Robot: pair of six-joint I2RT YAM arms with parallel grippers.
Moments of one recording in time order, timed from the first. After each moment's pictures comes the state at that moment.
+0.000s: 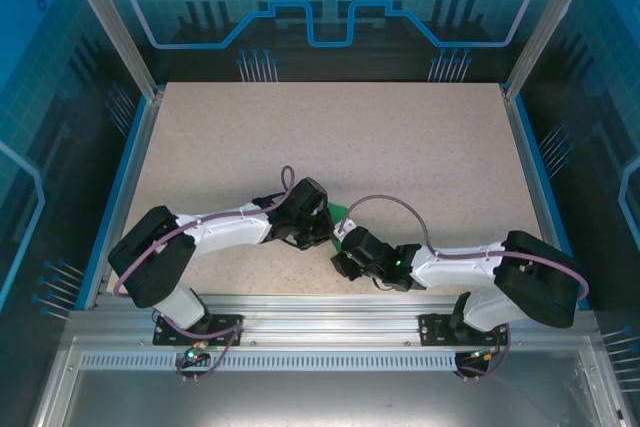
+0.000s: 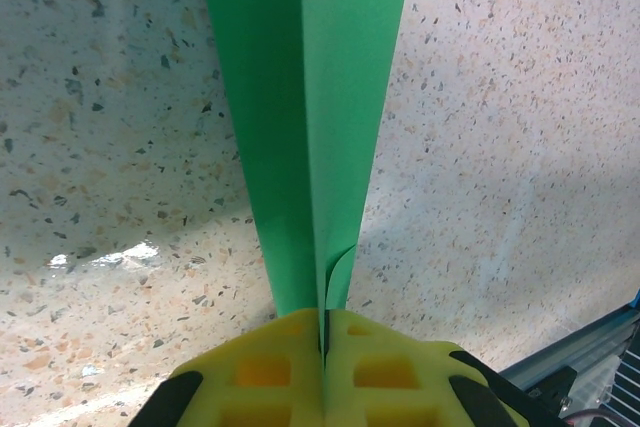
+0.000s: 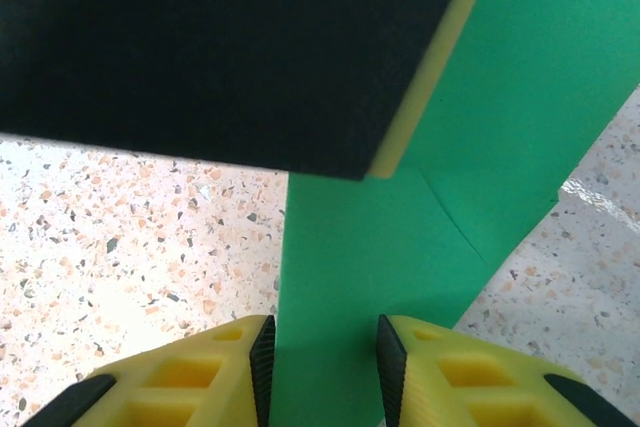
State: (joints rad) left arm -0.77 1.59 0.86 -0.26 0.25 -1.16; right arm 1.07 1.39 0.50 0.02 0.20 0.37
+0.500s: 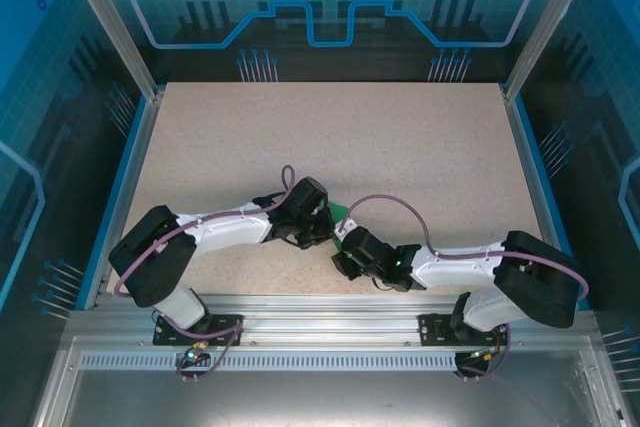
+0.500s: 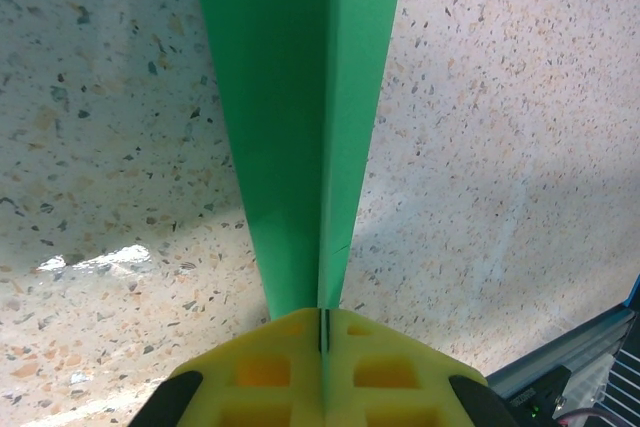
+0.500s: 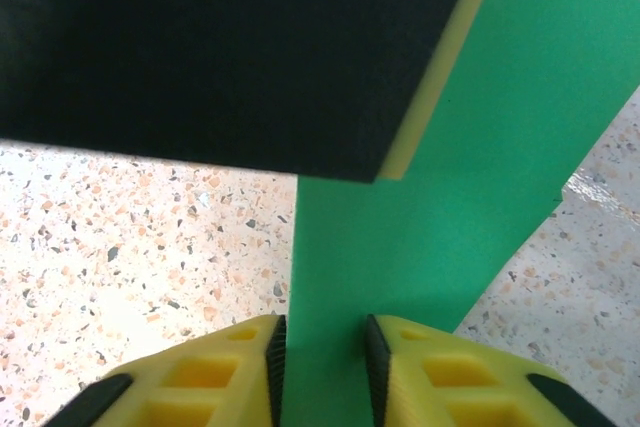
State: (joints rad) left arm -0.77 1.60 0.86 -0.25 0.25 -1.16; right arm 1.07 1.39 0.50 0.03 0.21 0.39
